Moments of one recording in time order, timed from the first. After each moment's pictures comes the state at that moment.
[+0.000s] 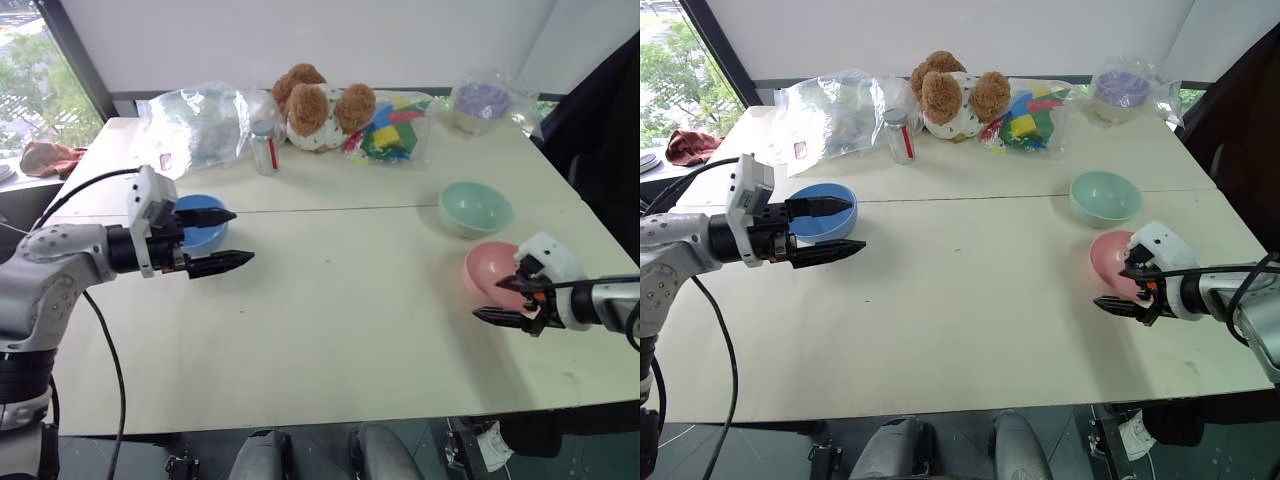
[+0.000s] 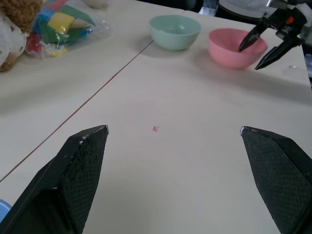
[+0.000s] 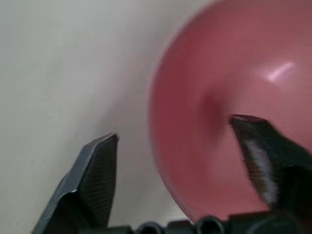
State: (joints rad) left arm -0.44 0.90 0.17 -0.20 -0.70 0.66 -1.07; right arm -0.17 -1.15 -0.11 -0.23 0.40 0.89 0.88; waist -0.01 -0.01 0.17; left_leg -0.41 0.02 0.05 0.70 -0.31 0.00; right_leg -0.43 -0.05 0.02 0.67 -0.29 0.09
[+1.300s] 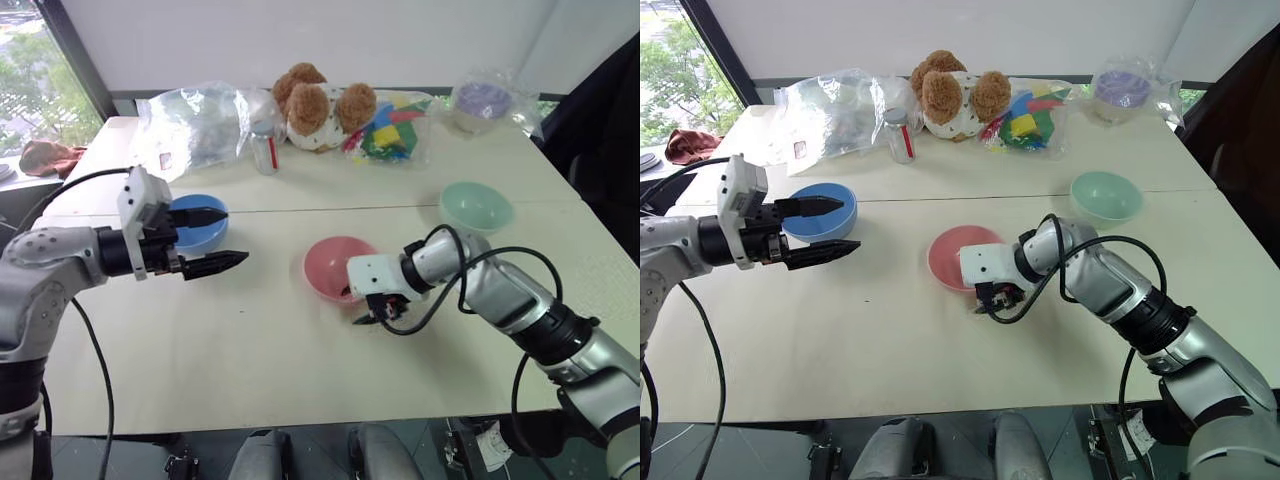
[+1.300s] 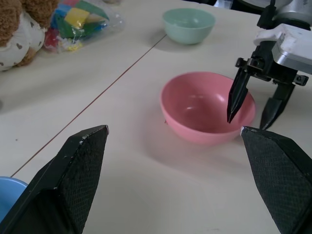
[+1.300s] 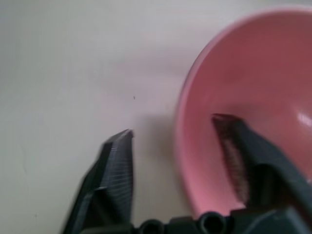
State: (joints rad) left arm -0.40 0.91 0.22 -0.27 -0.69 0.69 -1.02; right arm -0.80 -0.76 0.60 -0.16 -0.04 0.34 1.28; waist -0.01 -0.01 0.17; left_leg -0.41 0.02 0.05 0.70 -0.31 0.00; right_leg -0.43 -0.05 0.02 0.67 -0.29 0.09
